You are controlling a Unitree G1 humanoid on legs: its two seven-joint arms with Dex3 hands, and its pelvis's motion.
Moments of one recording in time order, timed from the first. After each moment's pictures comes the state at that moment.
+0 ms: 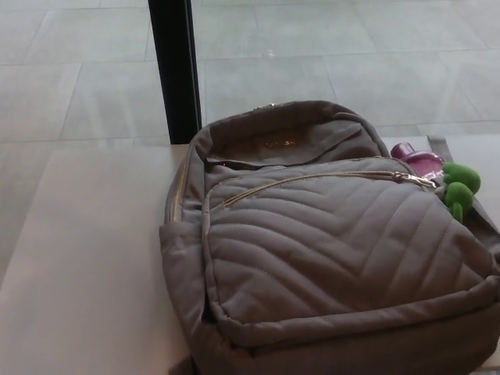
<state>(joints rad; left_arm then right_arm) -0.02 0.76 0.82 0.52 -0.35 0.28 -0.20 -0.39 -0.95 -0.60 0.86 0.20 0.03 0.20</state>
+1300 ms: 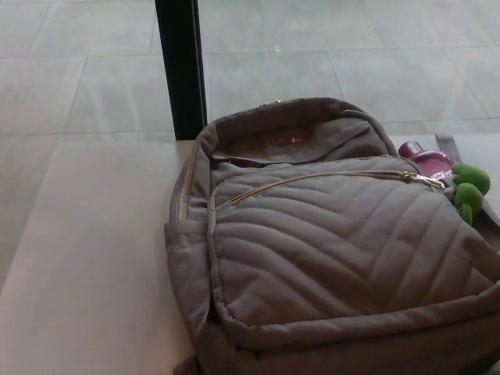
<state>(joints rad) 0.16 0.65 0.71 0.40 -0.36 0.28 -0.22 -0.79 -0.87 0.12 0.67 -0.11 0.07 0.33</state>
